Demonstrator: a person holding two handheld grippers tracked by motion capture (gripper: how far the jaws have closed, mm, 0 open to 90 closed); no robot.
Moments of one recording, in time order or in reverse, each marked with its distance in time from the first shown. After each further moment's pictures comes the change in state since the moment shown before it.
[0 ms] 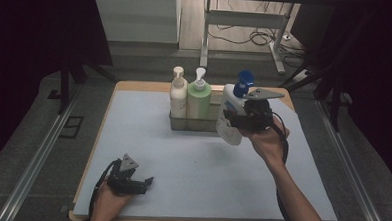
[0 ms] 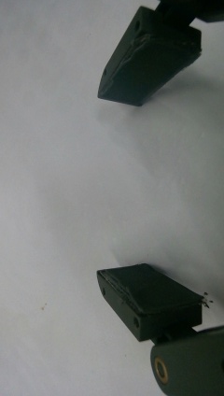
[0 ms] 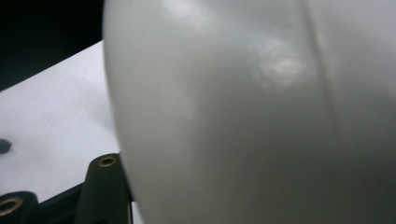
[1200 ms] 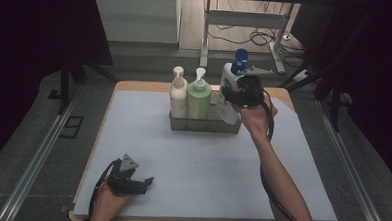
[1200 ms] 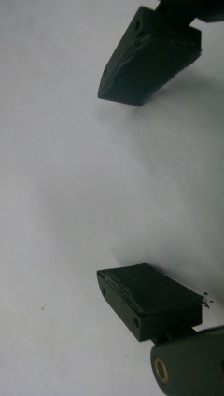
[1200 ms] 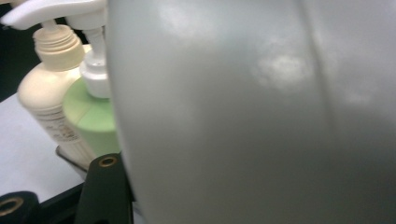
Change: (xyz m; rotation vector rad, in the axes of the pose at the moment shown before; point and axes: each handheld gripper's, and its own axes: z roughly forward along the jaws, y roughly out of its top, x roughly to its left) left arm 0.000 0.000 0.000 0.004 -0.001 -0.001; right arm -0.030 0.035 0.059 -0.023 -0.126 0.088
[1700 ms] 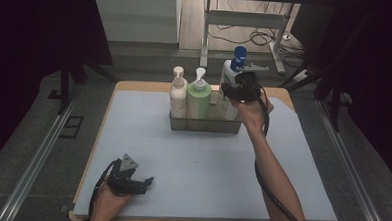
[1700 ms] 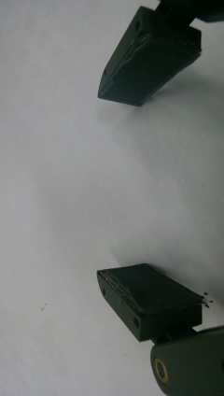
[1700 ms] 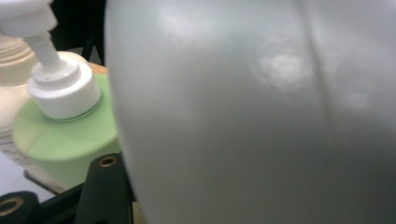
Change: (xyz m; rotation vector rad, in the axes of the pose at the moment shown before) left arm 0.000 0.000 0.000 -0.001 -0.001 -0.003; right arm -0.007 0.002 0.025 0.001 -0.040 0.026
